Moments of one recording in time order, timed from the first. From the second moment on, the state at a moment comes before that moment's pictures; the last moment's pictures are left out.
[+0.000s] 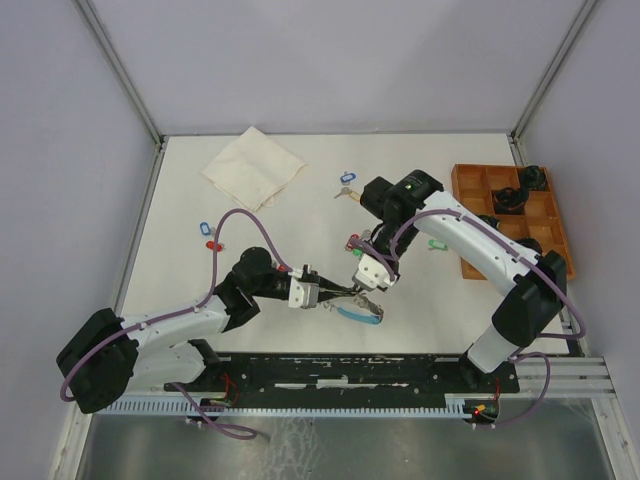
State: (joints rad) left arm -0.85 1.12 0.45 0.68 0.84 0.44; right arm 0.71 1.63 1.57 -1.59 -0.85 -2.04
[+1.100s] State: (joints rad) left arm -0.85 1.11 0.42 0.79 0.73 0.43; right arm 0.76 1.60 1.66 -1.60 -0.68 -1.78
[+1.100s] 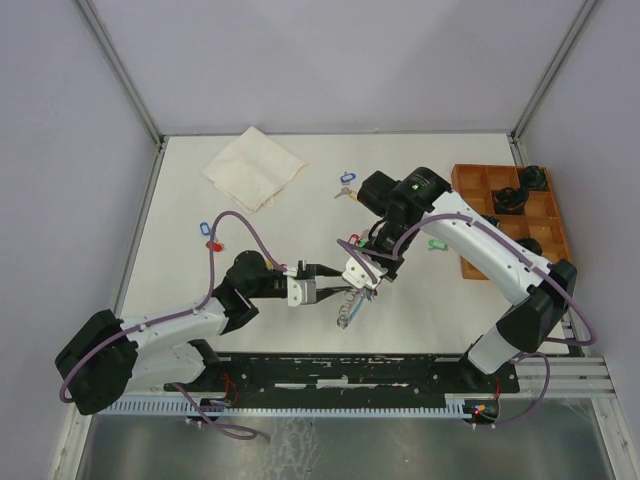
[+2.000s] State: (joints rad) left arm -0.85 0.96 0.39 0.74 0.54 0.35; right arm 0.79 1.58 1.70 -1.57 -0.57 -1.55
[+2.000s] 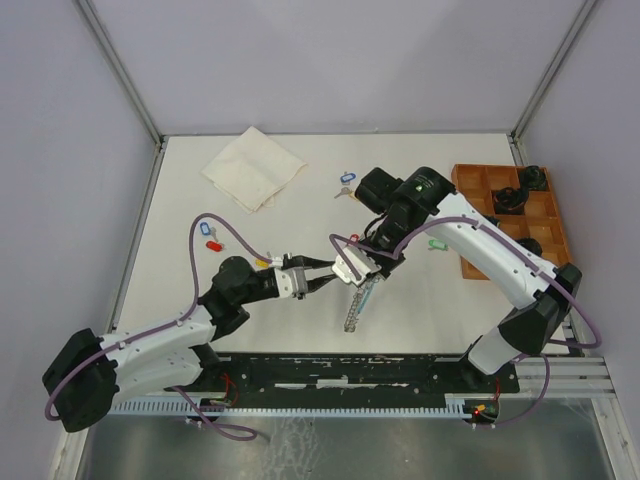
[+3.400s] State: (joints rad) left arm -0.94 1.12 0.46 0.71 0.34 -0.04; right arm 0.80 1.55 1.68 -1.34 -0.50 -1.09
